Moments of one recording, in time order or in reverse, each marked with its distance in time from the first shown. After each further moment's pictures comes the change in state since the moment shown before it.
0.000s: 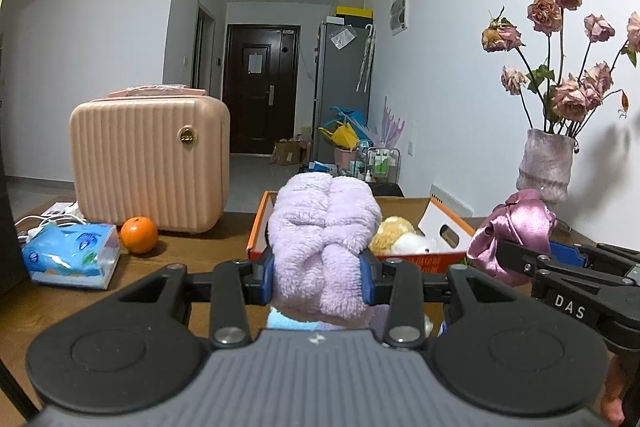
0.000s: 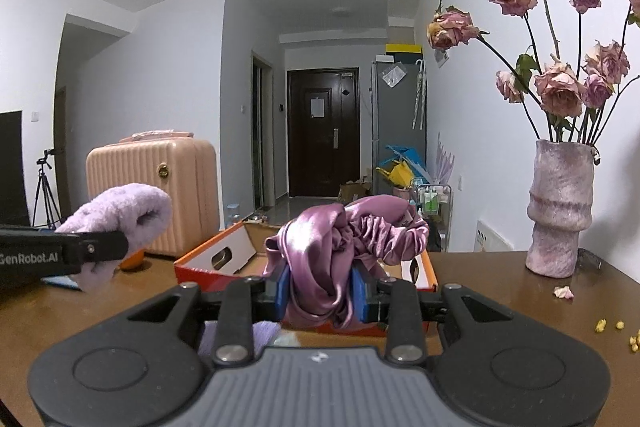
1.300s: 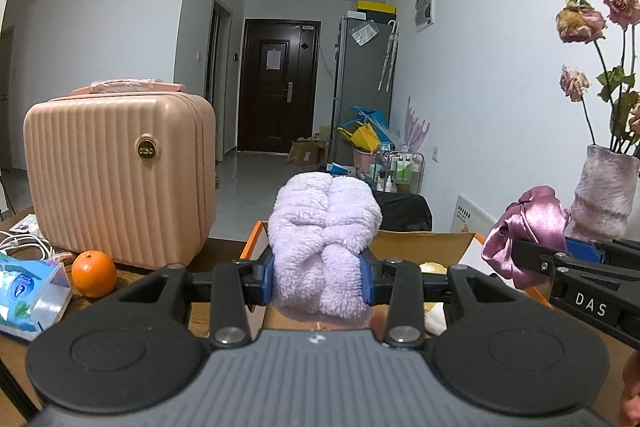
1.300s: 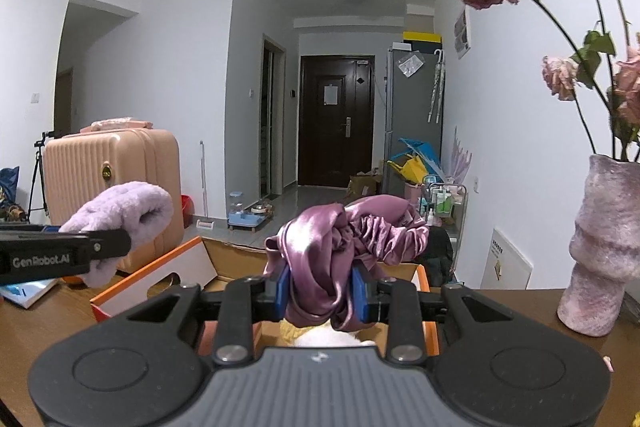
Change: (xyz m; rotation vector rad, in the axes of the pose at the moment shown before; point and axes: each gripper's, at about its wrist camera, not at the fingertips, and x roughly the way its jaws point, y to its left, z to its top) left arm 0.149 -0.009 0.040 -0.032 0.003 0.059; right arm 0.144 -0.045 0.036 -0.054 0.047 0.041
